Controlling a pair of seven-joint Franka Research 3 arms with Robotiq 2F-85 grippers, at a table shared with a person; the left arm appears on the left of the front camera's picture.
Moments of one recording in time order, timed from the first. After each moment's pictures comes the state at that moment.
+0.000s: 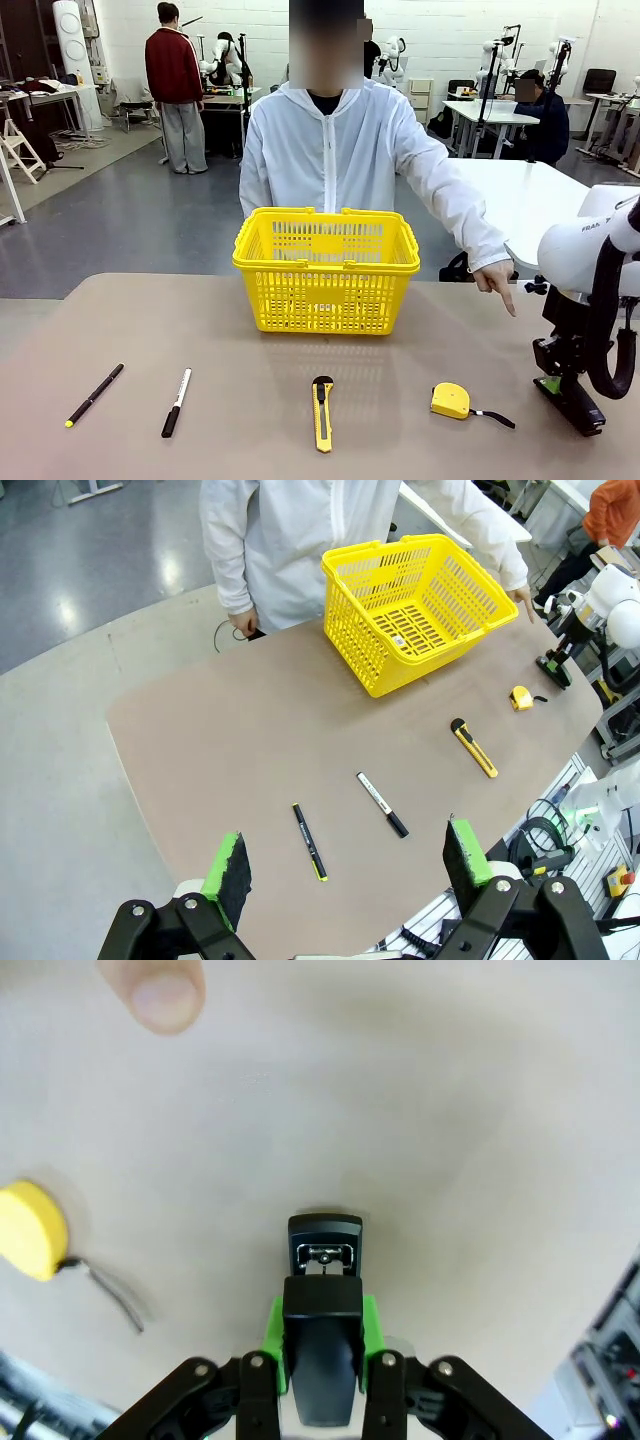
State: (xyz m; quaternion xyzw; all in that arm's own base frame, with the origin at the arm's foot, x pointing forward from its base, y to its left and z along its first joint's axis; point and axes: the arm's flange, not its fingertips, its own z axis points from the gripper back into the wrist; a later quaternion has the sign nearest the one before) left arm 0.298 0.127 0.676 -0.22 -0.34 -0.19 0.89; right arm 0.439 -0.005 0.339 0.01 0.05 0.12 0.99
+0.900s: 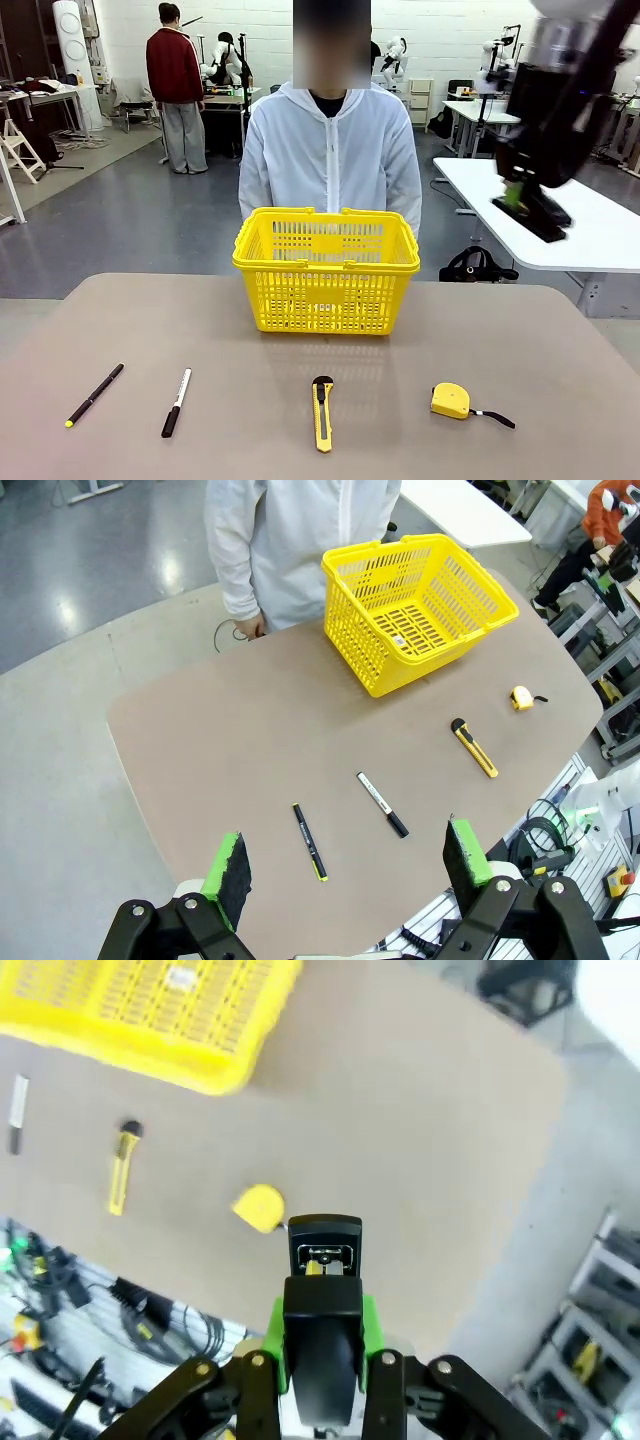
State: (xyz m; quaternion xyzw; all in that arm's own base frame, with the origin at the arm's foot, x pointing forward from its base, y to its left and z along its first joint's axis) left arm 0.298 0.127 0.676 -0.22 -0.34 -0.19 0.89; right arm 0.458 0.149 0.657 -0.02 -0.04 0.20 0.98
